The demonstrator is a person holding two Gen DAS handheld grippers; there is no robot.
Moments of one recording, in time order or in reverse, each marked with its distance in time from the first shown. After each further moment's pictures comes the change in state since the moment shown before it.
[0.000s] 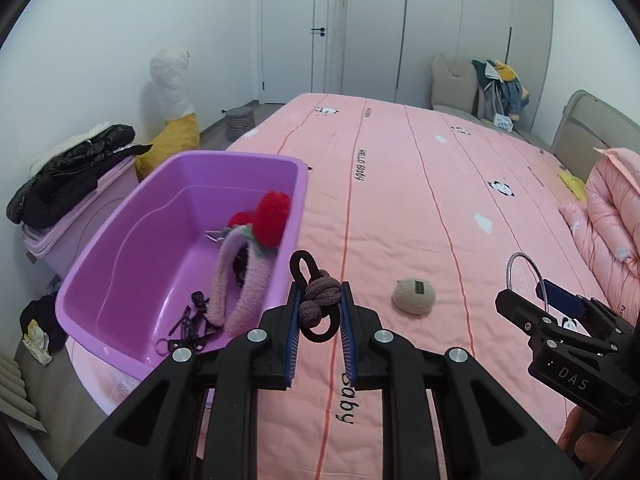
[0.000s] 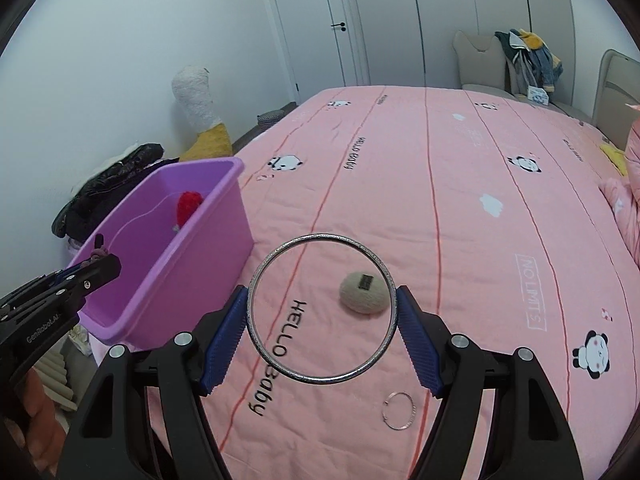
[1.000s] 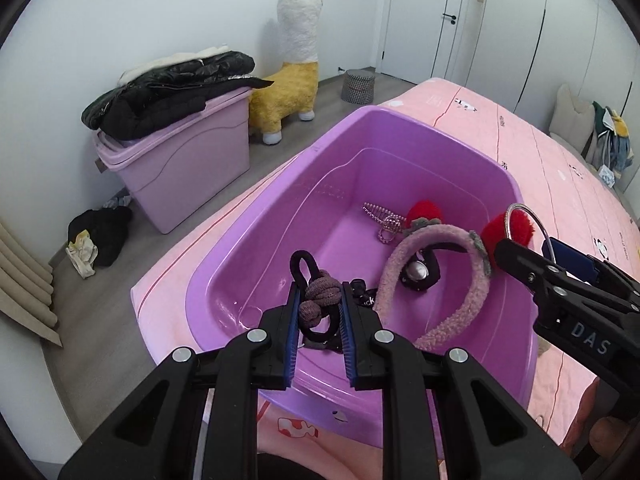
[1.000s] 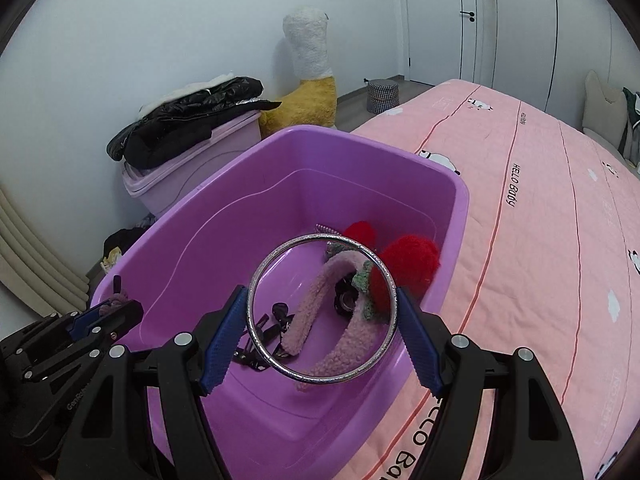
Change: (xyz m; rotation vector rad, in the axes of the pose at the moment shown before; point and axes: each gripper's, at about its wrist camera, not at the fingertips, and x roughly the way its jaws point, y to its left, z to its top) left arm 0.046 0.183 0.001 -0.296 0.141 0.258; right arm 0.143 0.206 0.070 -0.300 0.162 0.196
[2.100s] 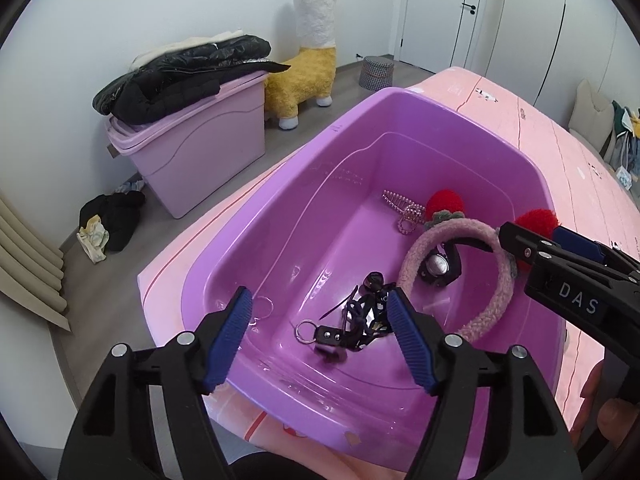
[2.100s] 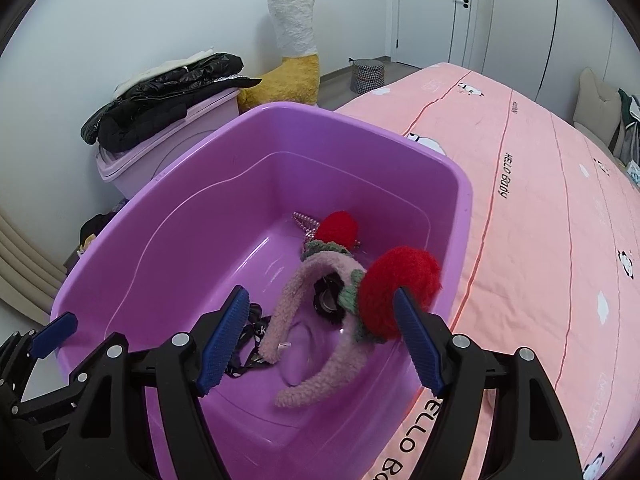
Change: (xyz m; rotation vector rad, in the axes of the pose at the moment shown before) left arm 0.019 0.002 0.002 -0.026 0.047 0.055; right arm 0.034 0.005 0.013 0.001 0.075 -0.090
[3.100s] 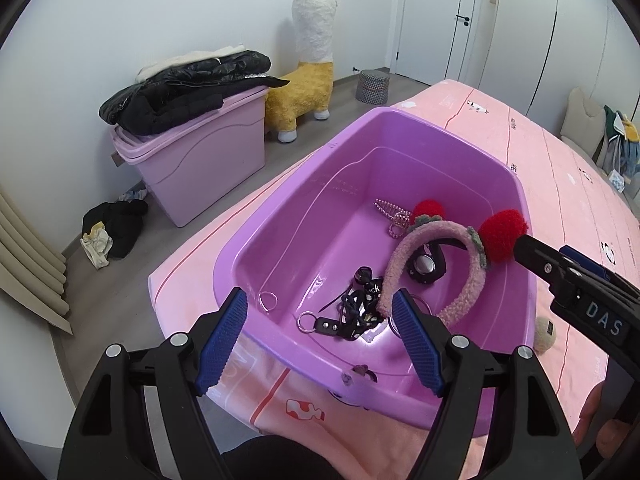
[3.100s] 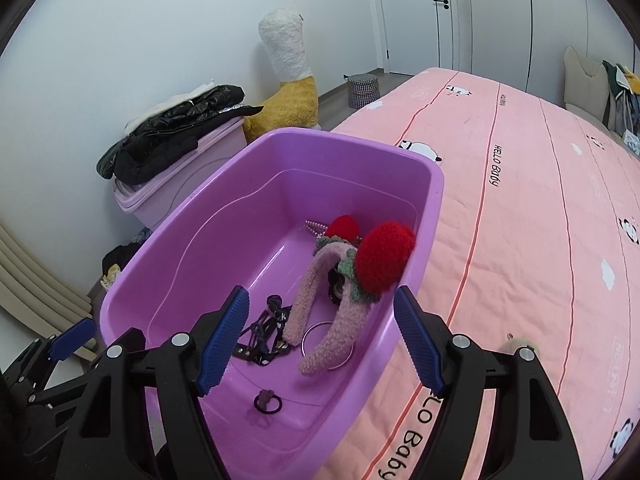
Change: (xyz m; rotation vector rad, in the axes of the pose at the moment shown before) left arm -0.045 0.001 -0.016 0.007 -0.050 -0.009; right arm -0.059 -0.020 -0.033 0.100 -0.076 0.079
